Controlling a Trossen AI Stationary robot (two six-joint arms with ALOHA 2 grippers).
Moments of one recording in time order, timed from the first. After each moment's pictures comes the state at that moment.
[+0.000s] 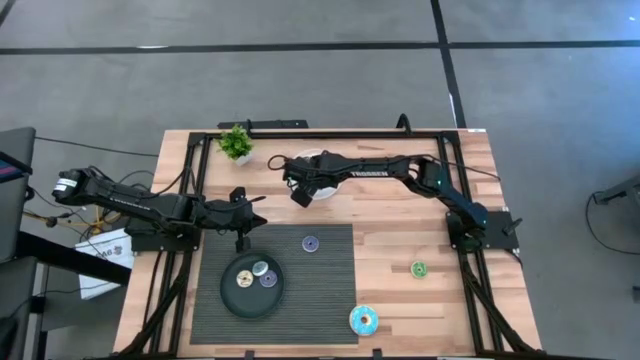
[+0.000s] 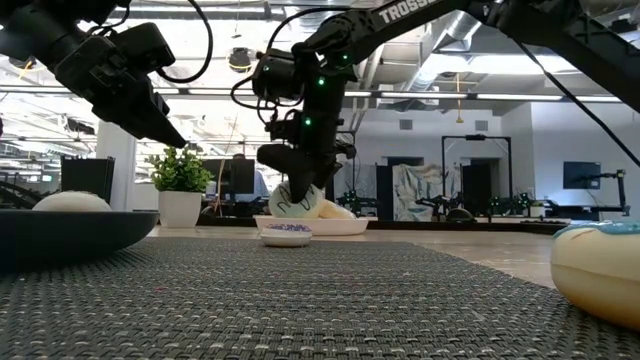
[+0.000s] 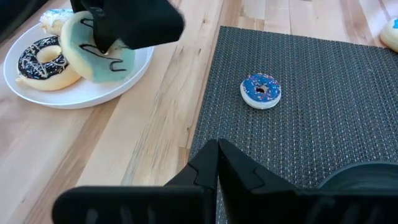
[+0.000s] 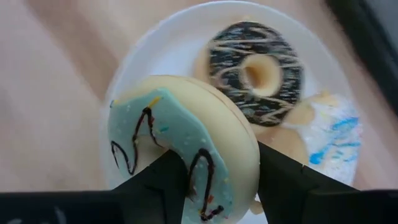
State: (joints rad) left arm -0.14 0.84 0.37 -0.13 -0.27 -0.22; right arm -0.18 2.34 1.99 -0.90 0.36 0.29
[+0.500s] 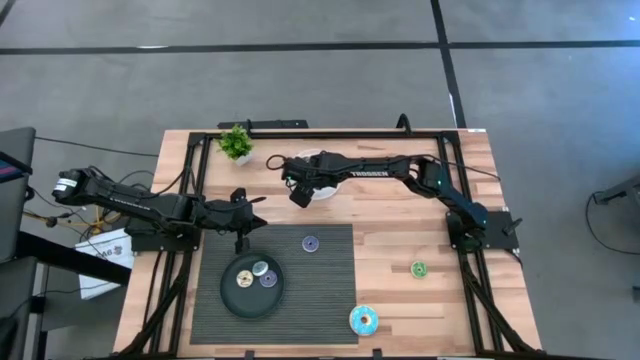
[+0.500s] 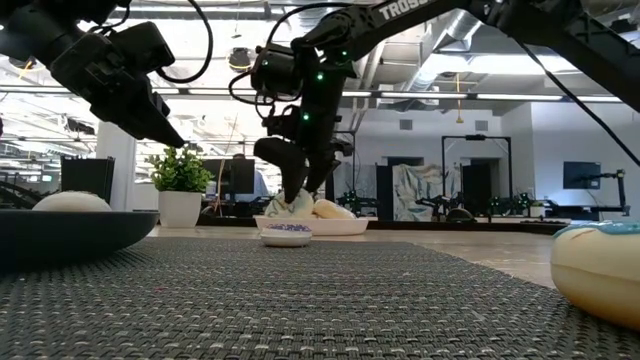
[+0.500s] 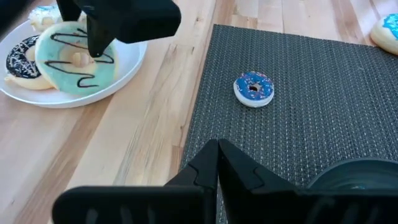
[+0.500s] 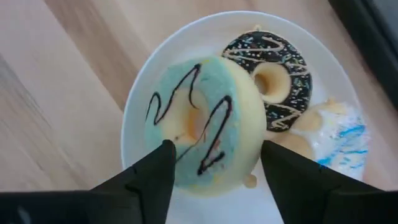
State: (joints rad) left arm -0.14 0.84 0.37 -0.13 -0.24 -0.22; right arm -0.18 2.34 2.01 -0.89 0.34 0.27
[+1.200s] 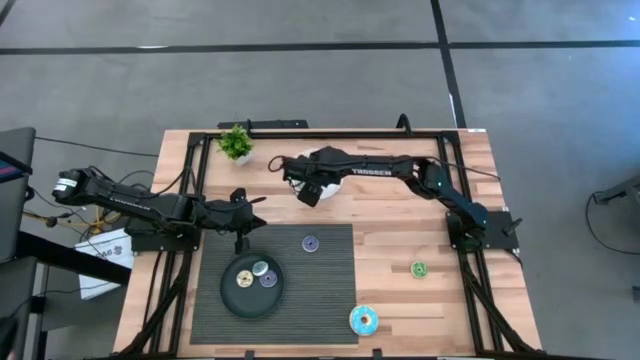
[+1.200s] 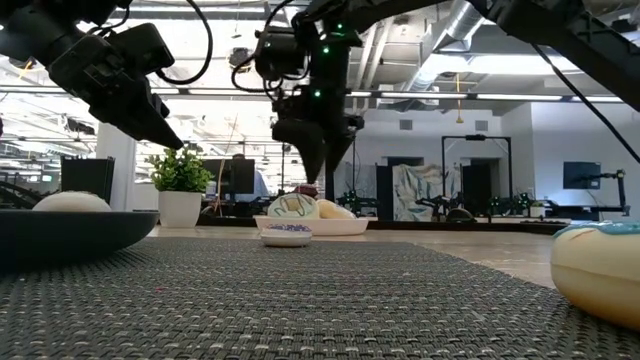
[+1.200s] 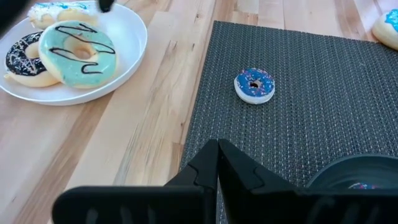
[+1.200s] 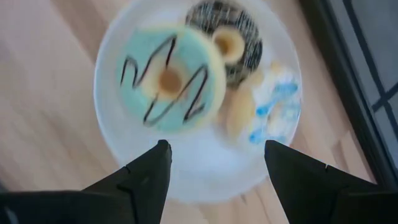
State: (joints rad) left arm -0.14 0.84 0.37 -0.14 -0.24 -0.22; right arm -0.16 2.34 2.16 -1.21 0.40 0.27
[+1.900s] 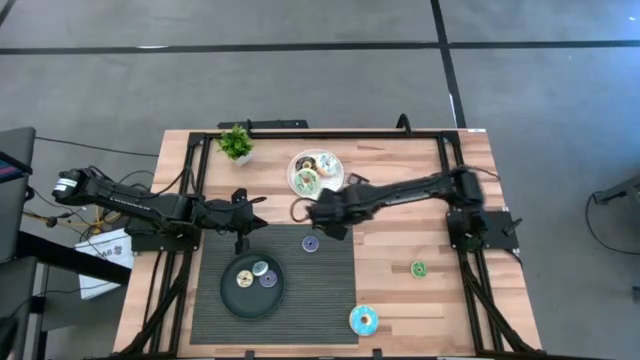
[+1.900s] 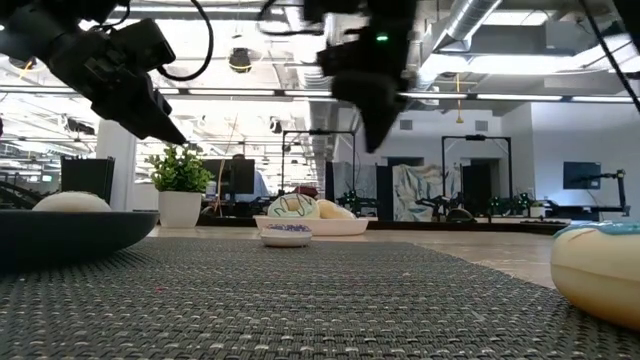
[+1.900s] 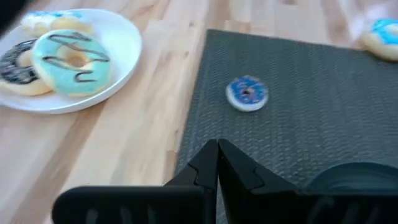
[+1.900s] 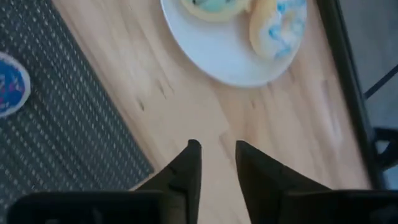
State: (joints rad) left arm -0.14 0.84 0.37 -0.11 -0.22 -0.22; right arm 0.09 2.02 1.74 -1.23 0.50 0.45
